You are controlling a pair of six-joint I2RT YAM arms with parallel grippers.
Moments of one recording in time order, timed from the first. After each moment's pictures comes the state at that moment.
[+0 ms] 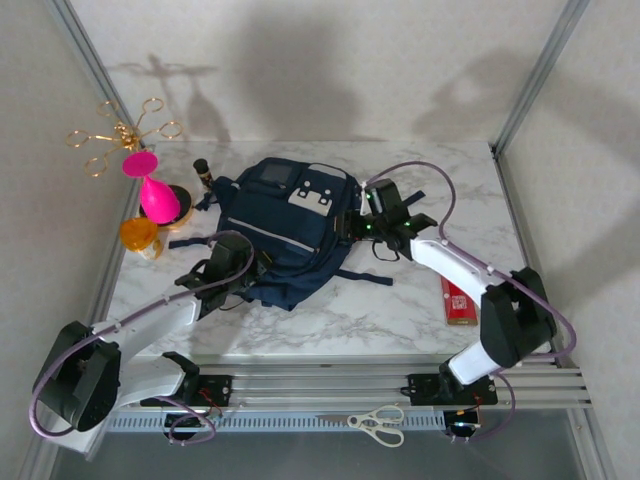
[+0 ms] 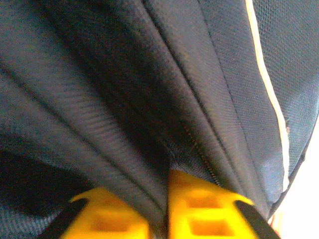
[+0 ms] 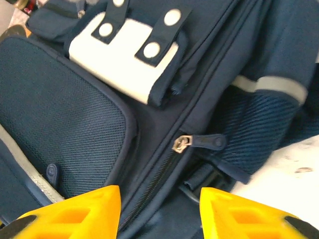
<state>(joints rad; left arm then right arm) -0.48 1.18 0.55 -0.10 -0.01 -1.12 0.57 1.55 1.11 -0.32 -0.16 0.49</state>
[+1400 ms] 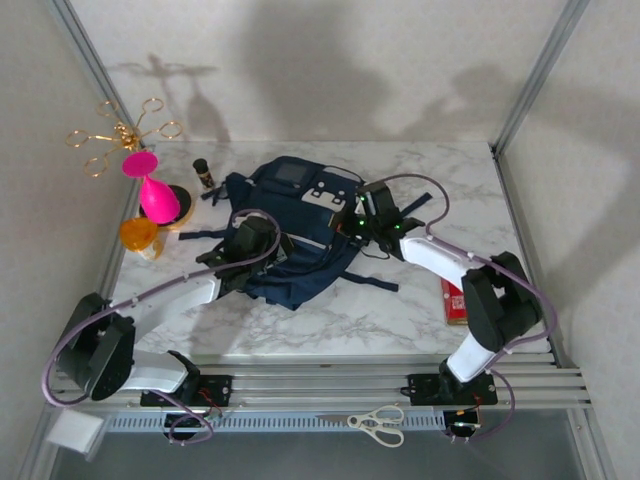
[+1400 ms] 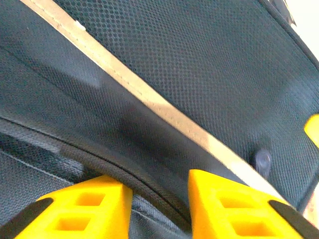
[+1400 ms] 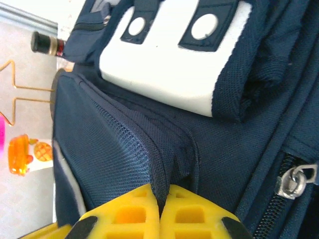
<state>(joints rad) -0.59 1.38 0.82 -0.15 -0.12 -0.94 0.56 1.61 1.03 -0.08 -0.27 0.89</state>
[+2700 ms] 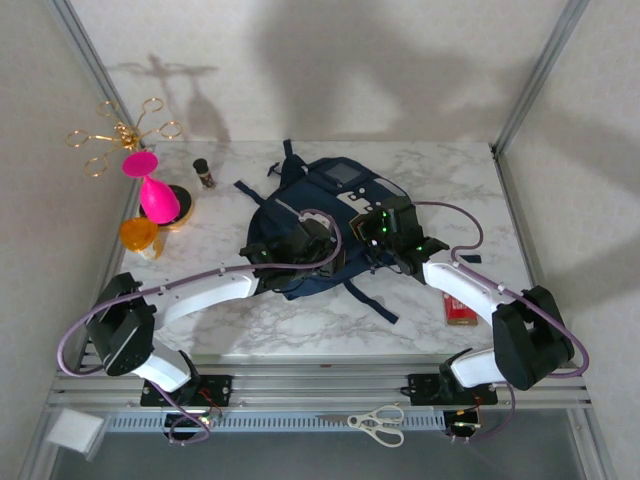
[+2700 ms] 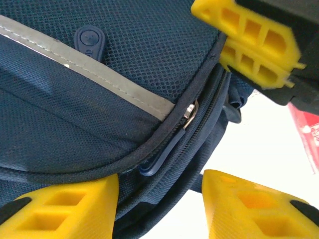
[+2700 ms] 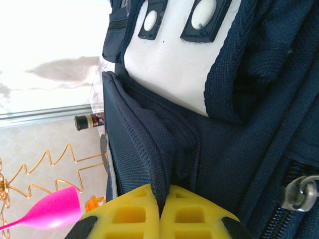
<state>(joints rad) -0.89 1.53 1.09 -0.33 -0.16 -0.63 0.54 1.39 0.84 0.01 -0.15 1.37</state>
